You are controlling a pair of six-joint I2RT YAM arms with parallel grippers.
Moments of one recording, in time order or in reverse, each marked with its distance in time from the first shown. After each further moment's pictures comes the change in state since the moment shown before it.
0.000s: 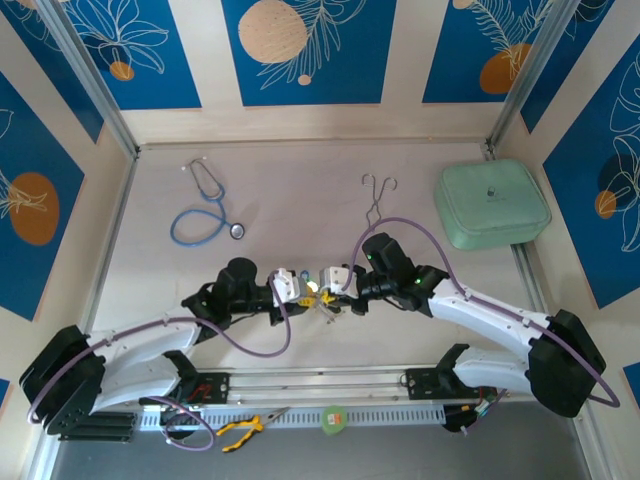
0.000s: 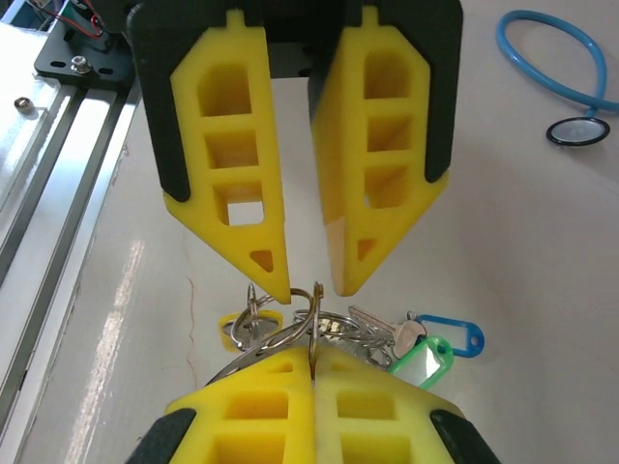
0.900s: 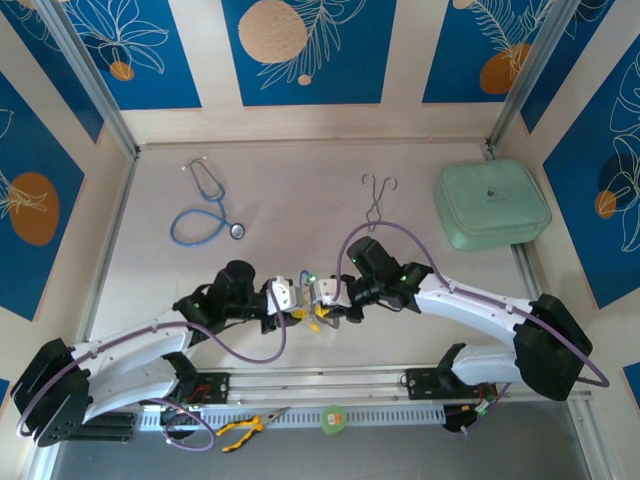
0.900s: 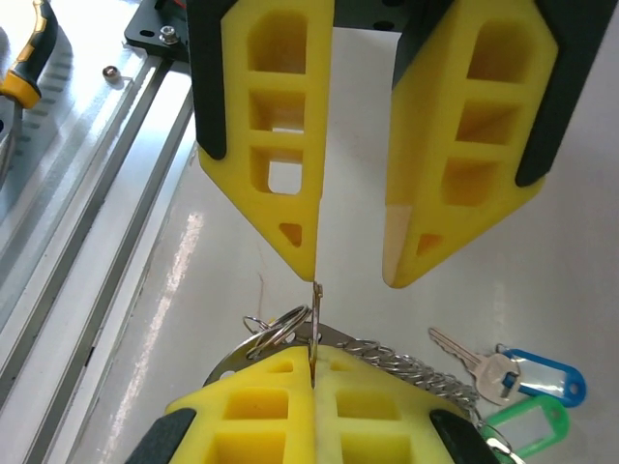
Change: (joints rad) left arm -0.002 -0.082 0.014 -0.225 0.035 0.061; right arm 0.060 0.106 0.055 -0.087 -0.056 -0.086
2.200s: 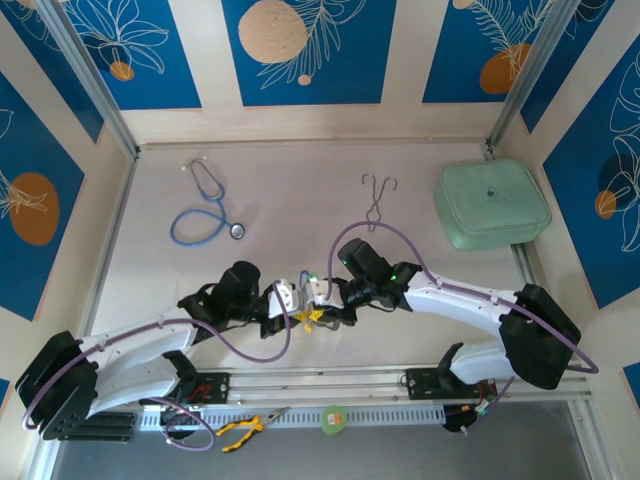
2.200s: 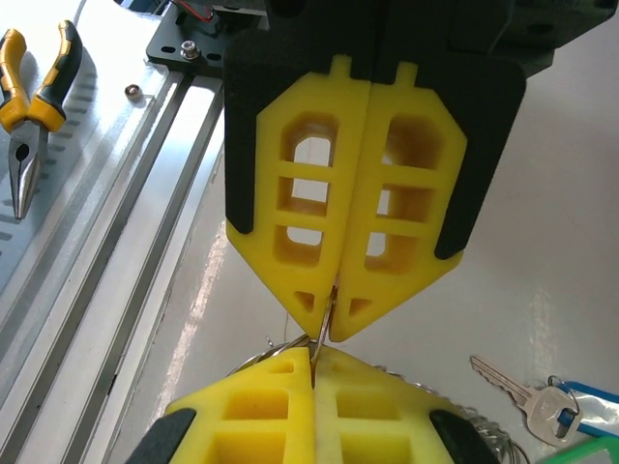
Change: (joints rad) left arm 0.000 0.047 0.002 -0.045 0.040 -0.011; right arm 0.034 0.073 0.021 0.035 -0.029 0.066
